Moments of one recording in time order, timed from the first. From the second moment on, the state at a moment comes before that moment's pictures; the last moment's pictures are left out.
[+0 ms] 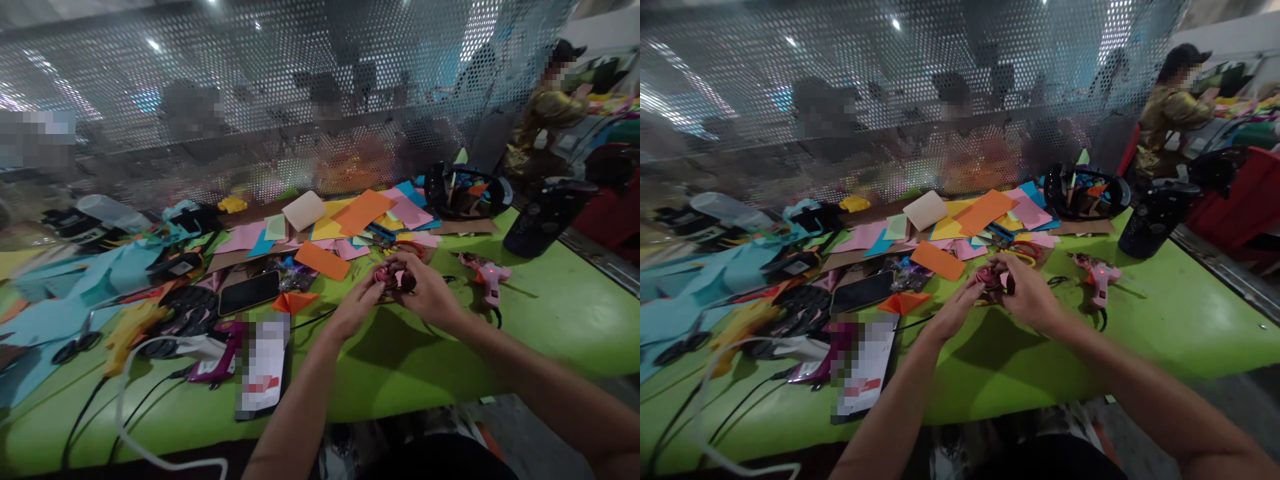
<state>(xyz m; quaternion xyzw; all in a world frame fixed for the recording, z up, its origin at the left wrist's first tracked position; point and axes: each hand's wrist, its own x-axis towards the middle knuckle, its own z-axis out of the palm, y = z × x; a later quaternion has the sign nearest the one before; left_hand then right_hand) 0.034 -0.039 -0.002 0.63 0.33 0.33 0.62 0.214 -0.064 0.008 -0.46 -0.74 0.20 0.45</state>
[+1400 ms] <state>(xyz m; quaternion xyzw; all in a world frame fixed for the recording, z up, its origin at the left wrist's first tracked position) 0.031 -0.036 -0.009 0.67 0.36 0.36 0.54 0.223 -0.070 0.006 -0.40 -0.75 0.08 0.51</state>
